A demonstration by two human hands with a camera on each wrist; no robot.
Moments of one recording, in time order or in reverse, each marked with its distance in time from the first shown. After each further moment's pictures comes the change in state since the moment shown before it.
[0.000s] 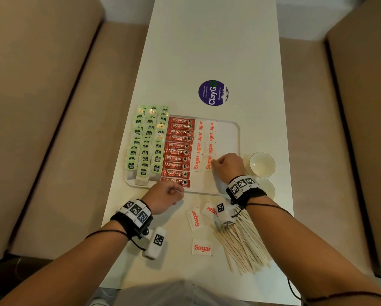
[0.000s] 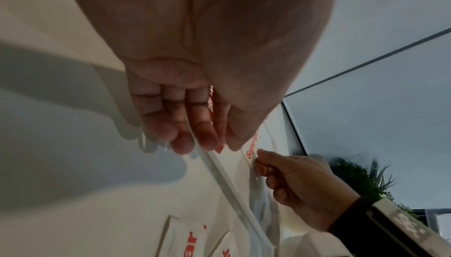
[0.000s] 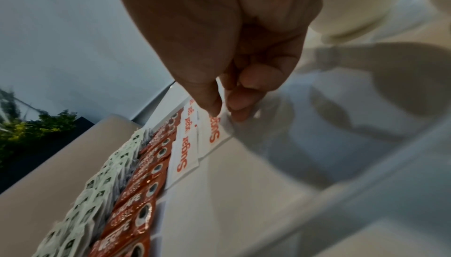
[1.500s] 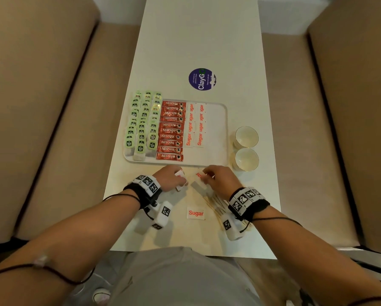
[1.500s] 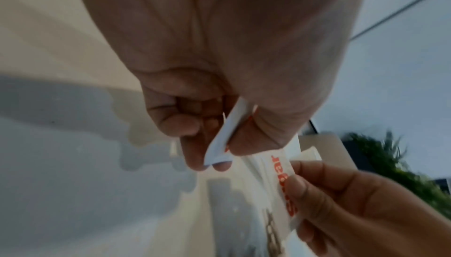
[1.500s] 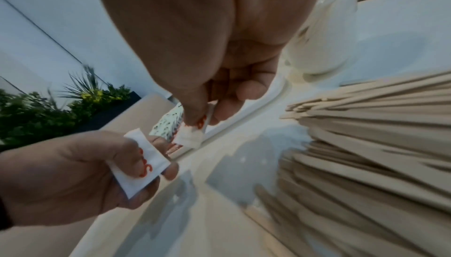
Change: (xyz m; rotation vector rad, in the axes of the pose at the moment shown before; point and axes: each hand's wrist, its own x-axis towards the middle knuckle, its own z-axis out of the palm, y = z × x) left_hand -0.034 0.021 0.036 0.289 -0.107 -0.033; right_hand -0.131 0.053 0.015 -0.080 -0.152 -0.243
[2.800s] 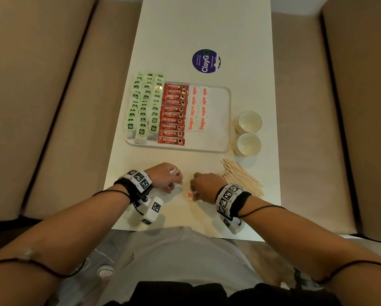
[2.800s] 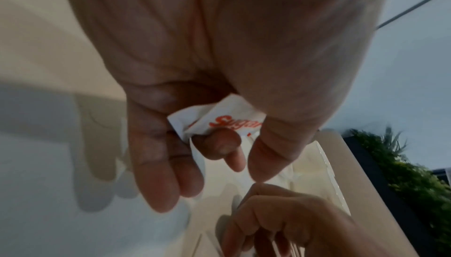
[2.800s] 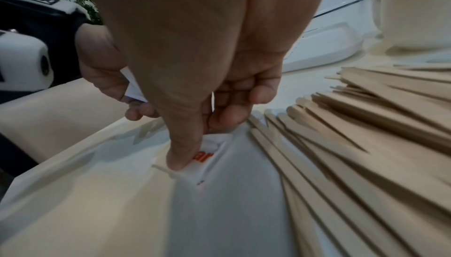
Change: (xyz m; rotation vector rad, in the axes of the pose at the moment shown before) left_hand -0.030 -0.026 0.018 -0.242 -0.138 -0.121; right_hand -0.022 -0.014 0.049 -0.644 -0.396 -0.337
